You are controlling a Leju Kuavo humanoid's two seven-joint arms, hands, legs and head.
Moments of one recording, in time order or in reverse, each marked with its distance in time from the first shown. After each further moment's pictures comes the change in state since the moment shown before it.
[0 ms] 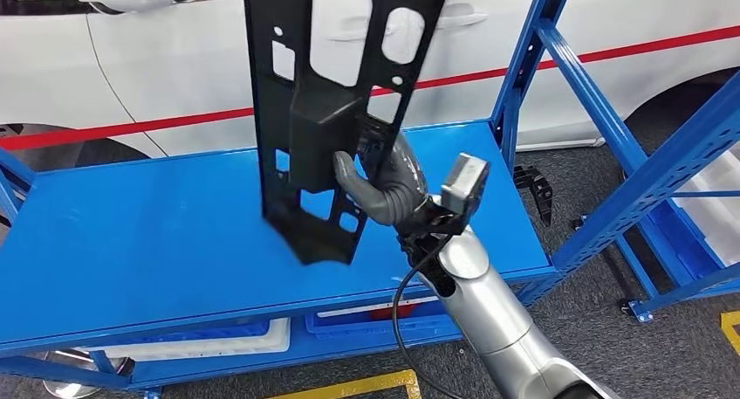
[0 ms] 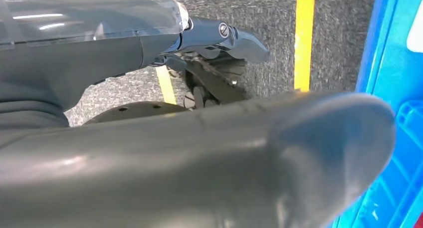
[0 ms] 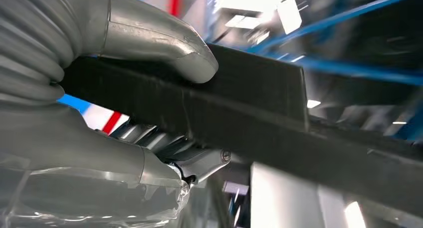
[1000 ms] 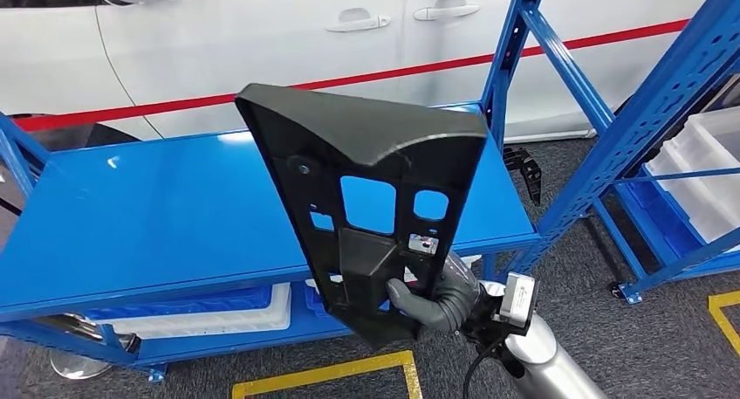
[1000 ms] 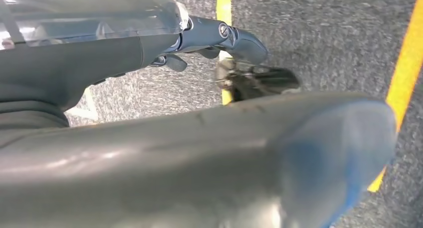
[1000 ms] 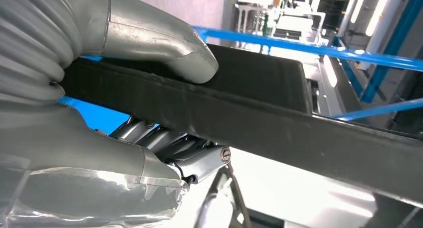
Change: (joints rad) left arm 0.027 0.027 0.083 0.000 0.012 0.055 0.201; right arm 0.323 -0.318 0.019 -0.276 0.044 0.137 -0.009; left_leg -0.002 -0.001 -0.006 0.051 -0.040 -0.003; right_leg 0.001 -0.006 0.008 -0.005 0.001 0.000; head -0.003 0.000
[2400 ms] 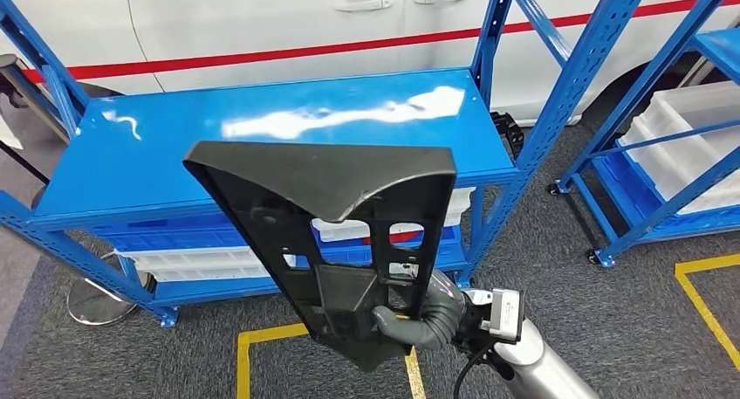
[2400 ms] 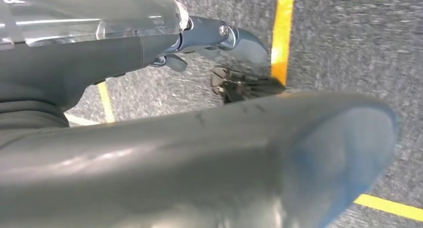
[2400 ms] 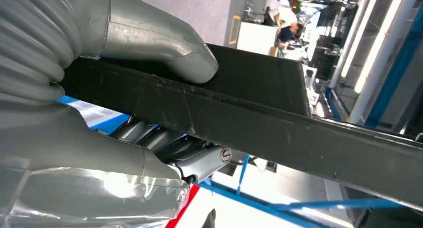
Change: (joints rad) left arm -0.002 0.010 0.047 -0.004 -0.042 -0.002 -0.012; right arm -0.029 0.003 0.059 0.031 0.004 0.101 -0.043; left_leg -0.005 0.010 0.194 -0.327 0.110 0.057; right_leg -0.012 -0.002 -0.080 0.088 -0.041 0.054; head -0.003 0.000
